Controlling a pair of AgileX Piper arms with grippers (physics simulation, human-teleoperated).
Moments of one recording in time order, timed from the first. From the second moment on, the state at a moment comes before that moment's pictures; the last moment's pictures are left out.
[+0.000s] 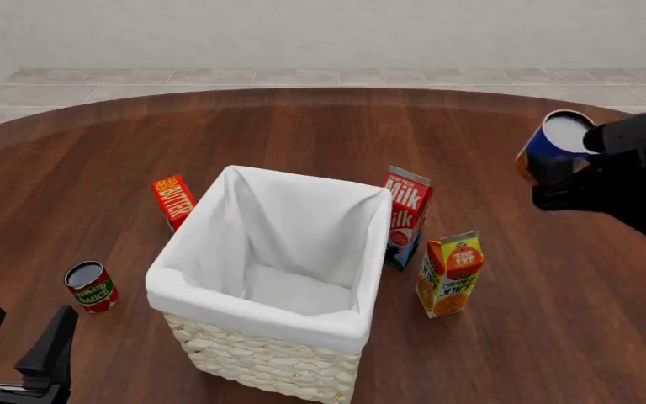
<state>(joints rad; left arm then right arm) -0.05 0.05 0.00 -0.01 -0.01 0.08 1.01 -0.79 0.18 -0.22</state>
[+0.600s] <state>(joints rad) -0.04 0.03 0.00 0.00 -0.02 0.42 1.05 -1.00 0.29 -0.25</state>
